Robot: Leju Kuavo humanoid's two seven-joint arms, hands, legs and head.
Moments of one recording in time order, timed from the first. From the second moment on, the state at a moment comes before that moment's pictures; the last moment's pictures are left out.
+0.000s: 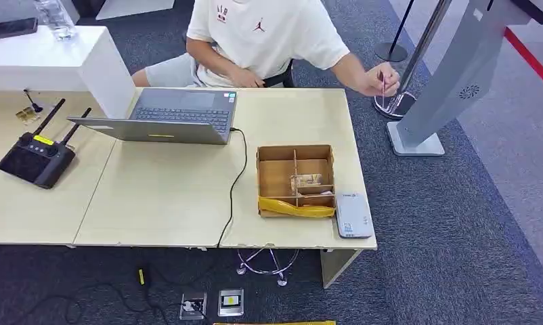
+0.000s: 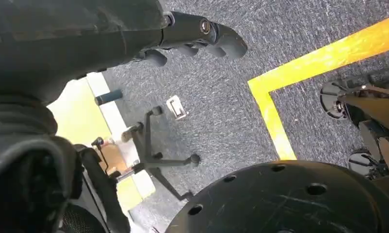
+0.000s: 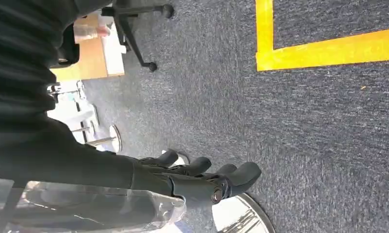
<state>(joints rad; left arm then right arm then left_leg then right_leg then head) -0.13 0.11 -1.15 -0.23 0.89 -0.24 -0.01 -0.15 -0.01 -1.22 -0.04 1.57 -0.29 0.19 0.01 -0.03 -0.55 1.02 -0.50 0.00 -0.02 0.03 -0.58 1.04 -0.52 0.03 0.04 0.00</state>
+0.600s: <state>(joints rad) -0.13 0.12 -1.15 -0.23 0.93 -0.24 -0.06 -0.32 -0.23 -1.41 -0.06 0.80 -0.52 -0.50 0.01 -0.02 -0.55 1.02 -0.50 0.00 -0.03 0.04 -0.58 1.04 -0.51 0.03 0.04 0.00</state>
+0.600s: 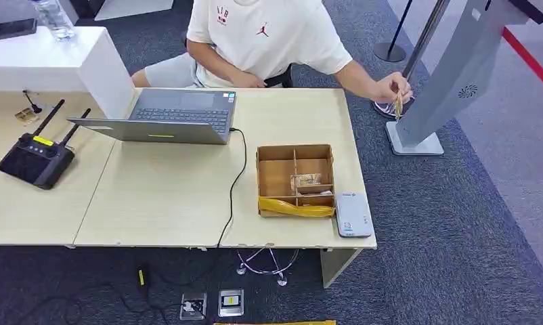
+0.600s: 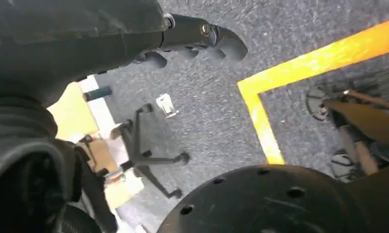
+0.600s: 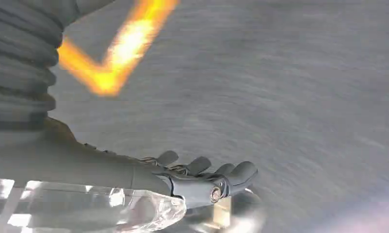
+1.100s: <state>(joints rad) -0.13 0.12 -1.15 -0.23 0.93 -0.24 -0.08 -0.76 -0.58 -1.48 -0.05 1.05 -0.50 -0.69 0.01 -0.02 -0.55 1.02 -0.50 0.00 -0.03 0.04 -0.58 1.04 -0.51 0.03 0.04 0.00</state>
